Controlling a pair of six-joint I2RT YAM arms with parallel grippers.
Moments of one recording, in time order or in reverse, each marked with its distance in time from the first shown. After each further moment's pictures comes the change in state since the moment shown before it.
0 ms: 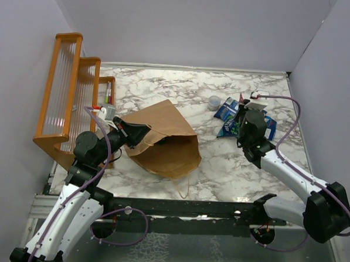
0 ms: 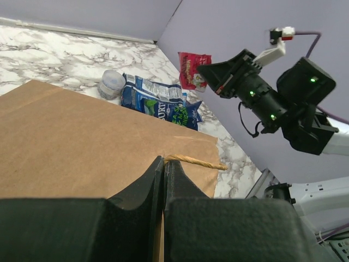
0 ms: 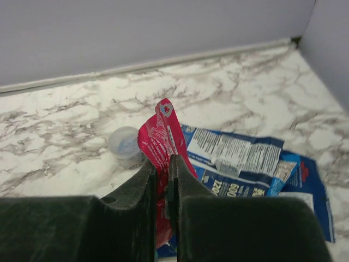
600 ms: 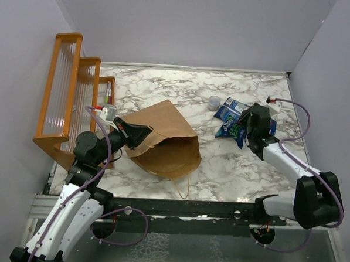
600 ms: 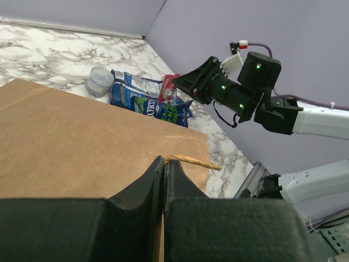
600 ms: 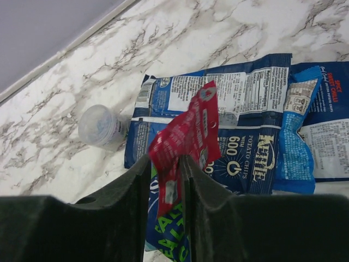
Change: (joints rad) left arm 0.000 0.005 -0.002 0.019 0.044 -0.021; right arm -0.282 0.148 0.001 -0.202 -0.193 0.536
